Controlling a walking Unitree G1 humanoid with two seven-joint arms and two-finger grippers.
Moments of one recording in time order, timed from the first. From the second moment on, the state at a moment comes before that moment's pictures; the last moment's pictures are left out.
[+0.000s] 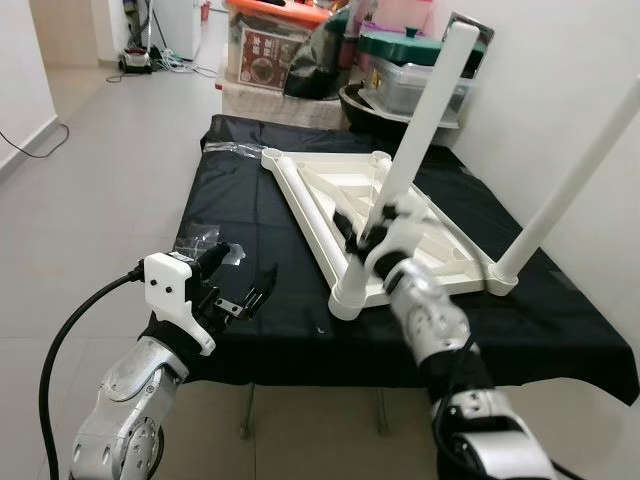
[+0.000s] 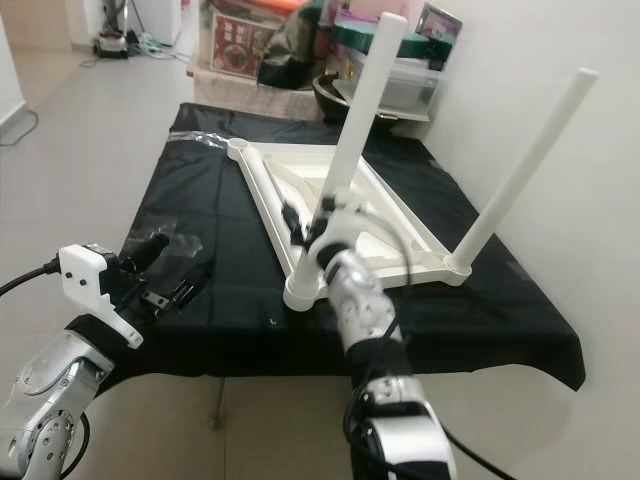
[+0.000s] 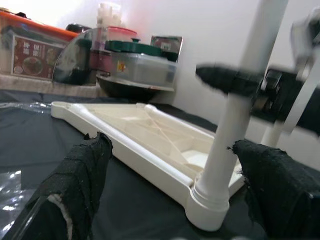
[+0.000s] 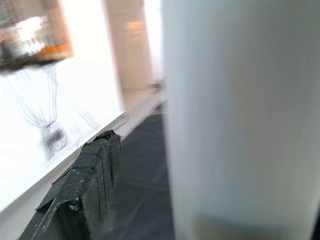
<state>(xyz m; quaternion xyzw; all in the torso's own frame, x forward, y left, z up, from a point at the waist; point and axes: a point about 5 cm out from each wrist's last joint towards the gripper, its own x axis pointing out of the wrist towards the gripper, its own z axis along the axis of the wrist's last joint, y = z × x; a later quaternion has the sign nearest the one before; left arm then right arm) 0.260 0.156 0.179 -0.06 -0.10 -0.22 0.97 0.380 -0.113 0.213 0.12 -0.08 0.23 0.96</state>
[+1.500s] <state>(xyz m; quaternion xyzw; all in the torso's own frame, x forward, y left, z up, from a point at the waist) 0.269 0.179 0.156 -0.06 -0.05 -0.19 0.98 0.374 -0.103 0.208 0.01 -0.06 0.34 0.94</state>
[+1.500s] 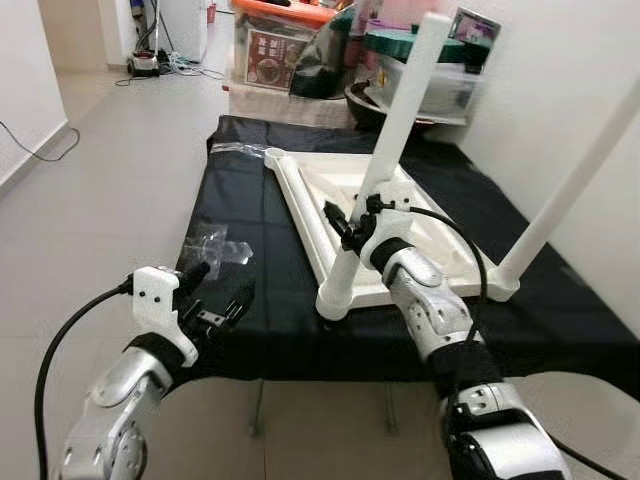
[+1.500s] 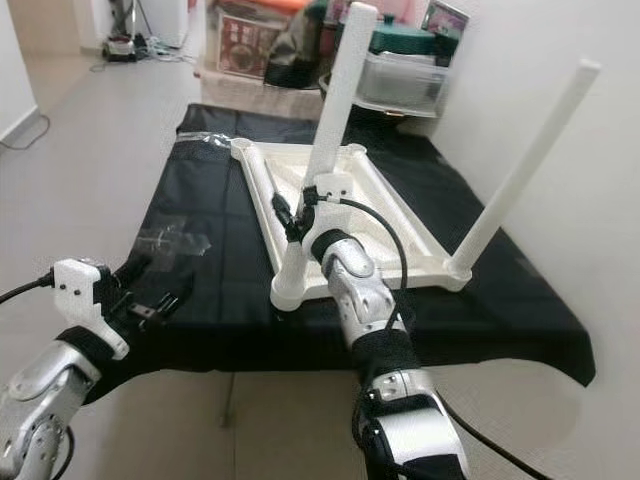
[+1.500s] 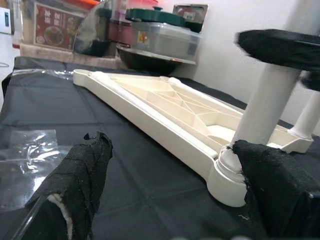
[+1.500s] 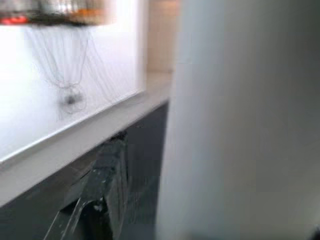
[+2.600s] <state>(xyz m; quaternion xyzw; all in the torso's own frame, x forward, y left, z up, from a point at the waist) 0.267 0.178 0.155 -0.06 -0.05 -0.19 0.98 0.383 -0.100 0.177 0.07 0.02 0.08 0.99</state>
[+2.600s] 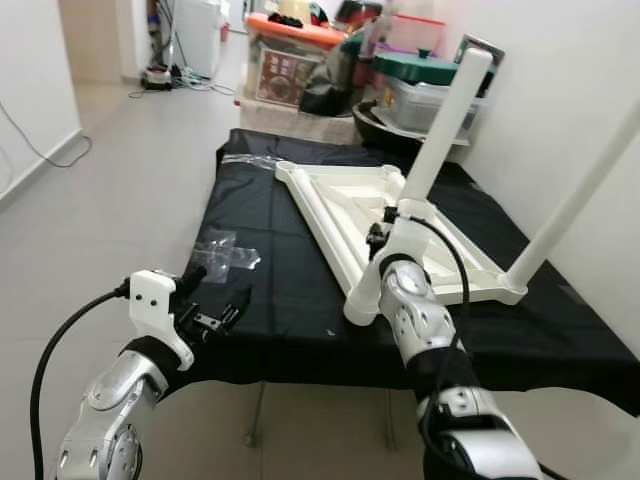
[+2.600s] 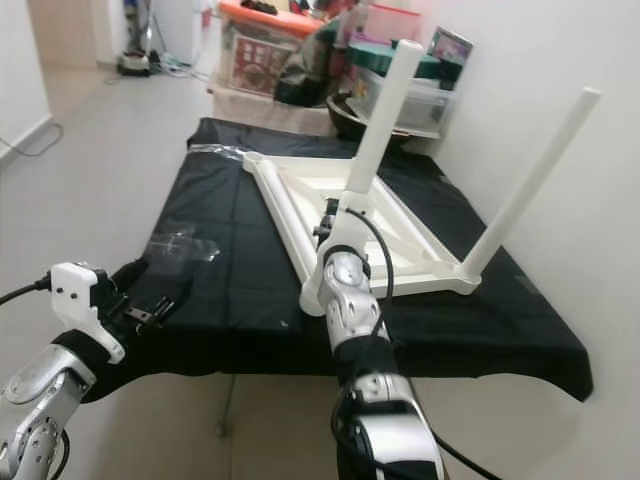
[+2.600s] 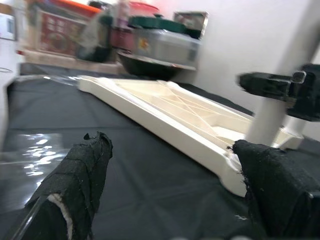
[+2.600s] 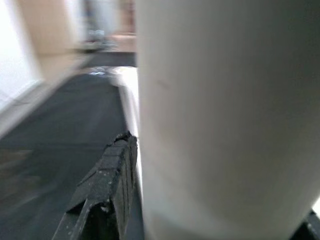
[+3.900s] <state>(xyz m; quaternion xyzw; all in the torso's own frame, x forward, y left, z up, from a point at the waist) 0.271 0.177 0.155 -0.07 -0.05 -0.19 0.98 0.388 -0.107 0.160 0.07 0.11 -0.10 0.99</state>
